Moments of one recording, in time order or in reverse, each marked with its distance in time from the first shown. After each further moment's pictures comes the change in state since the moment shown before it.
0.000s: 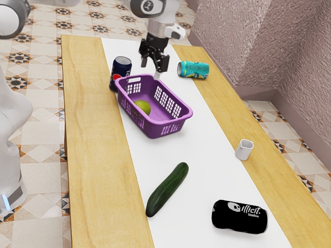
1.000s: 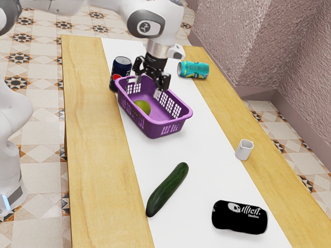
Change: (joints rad) arm -0.025 -0.068 -0.083 -0.177 0.090 0.078 -0.450
